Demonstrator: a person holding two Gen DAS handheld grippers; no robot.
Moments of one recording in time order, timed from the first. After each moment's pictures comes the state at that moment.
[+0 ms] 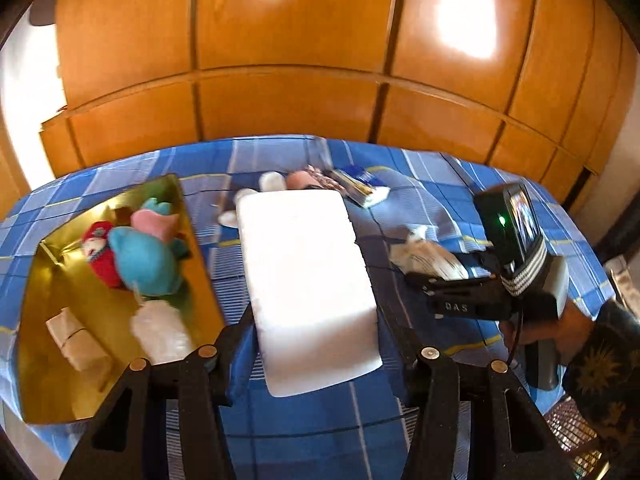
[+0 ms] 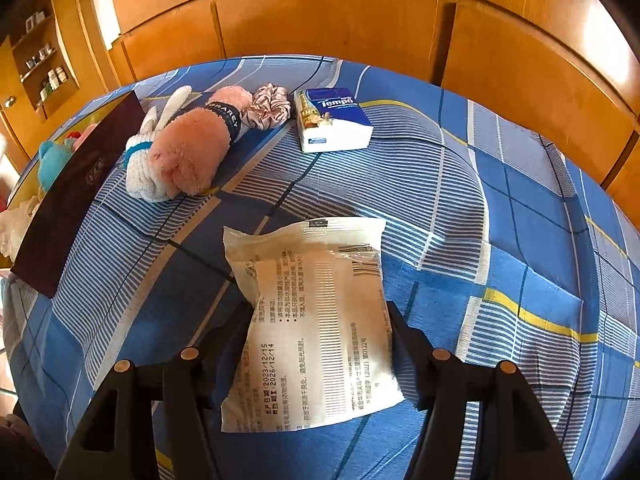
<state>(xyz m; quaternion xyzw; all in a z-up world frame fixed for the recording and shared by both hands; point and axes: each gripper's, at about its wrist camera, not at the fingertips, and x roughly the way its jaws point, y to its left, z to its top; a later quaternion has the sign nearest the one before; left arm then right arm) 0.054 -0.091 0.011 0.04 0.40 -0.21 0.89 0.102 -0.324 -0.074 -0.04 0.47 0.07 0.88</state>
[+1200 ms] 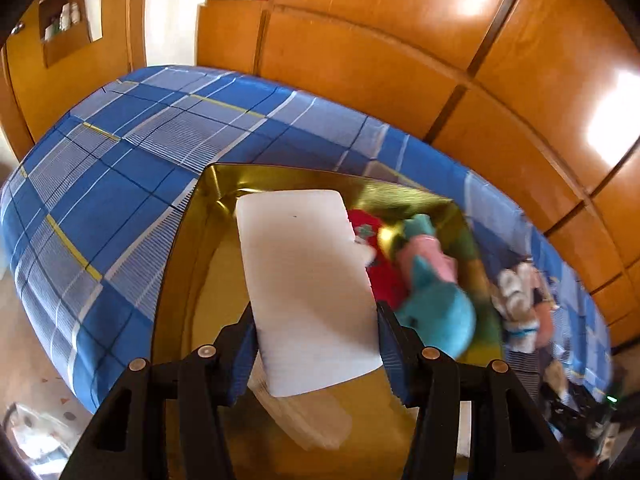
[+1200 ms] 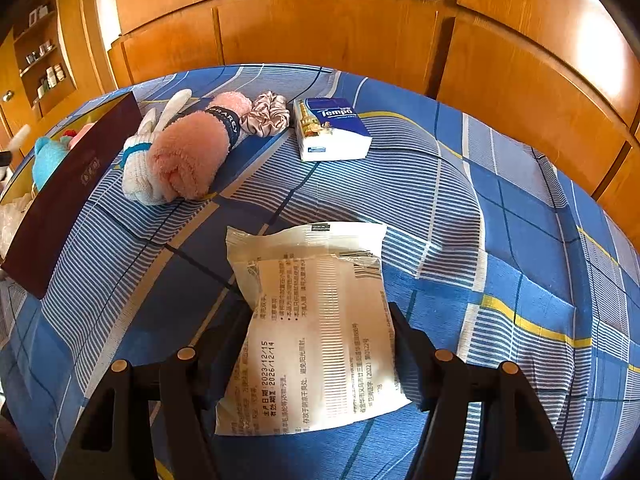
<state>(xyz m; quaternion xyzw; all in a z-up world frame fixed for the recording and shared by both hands) 0.169 0.152 0.000 -0.14 0.47 0.00 0.87 0.100 -0.317 -0.075 -0.06 0.45 0.06 0.89</state>
